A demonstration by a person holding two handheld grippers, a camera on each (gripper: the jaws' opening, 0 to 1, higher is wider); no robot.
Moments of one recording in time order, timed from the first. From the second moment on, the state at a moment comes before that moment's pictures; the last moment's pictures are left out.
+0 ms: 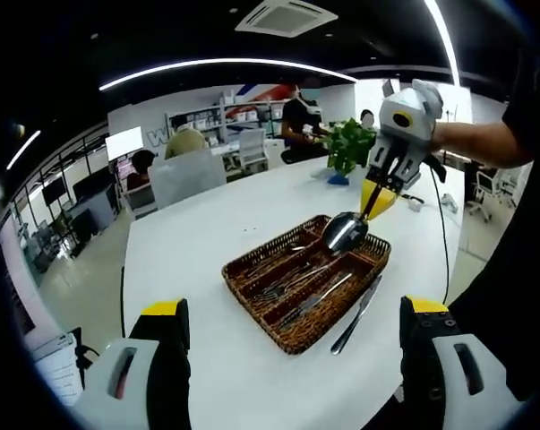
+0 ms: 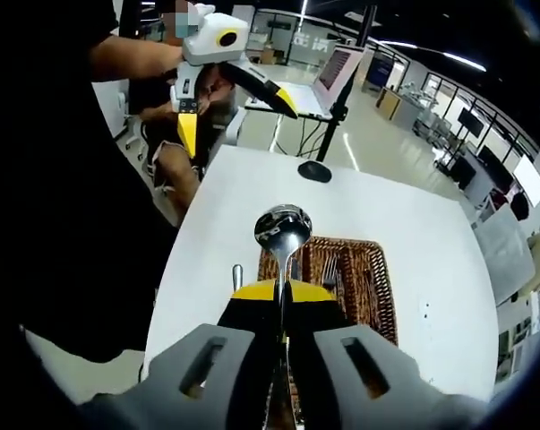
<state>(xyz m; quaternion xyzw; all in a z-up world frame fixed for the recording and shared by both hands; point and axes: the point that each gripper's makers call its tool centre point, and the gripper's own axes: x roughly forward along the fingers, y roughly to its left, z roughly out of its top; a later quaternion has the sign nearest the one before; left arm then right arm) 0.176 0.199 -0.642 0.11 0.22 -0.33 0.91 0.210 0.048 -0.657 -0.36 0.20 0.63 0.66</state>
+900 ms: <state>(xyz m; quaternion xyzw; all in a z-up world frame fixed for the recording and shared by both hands) 0.200 0.206 -0.644 0.11 0.22 -0.35 0.90 0.257 0.061 -0.653 -0.38 0.19 0.63 0.65</state>
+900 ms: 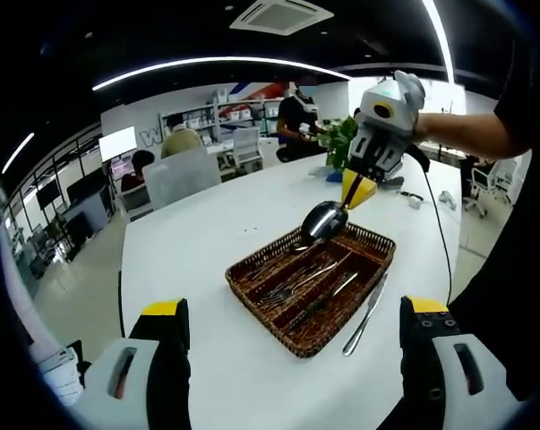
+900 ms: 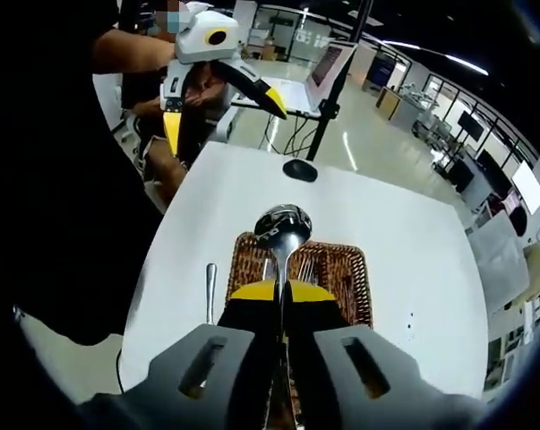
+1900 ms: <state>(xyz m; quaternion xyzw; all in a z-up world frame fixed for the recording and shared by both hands) 0.221 0.224 -0.657 0.11 0.23 -0.33 0.91 0.335 0.066 -0.663 -0.39 0.19 0.61 0.66</state>
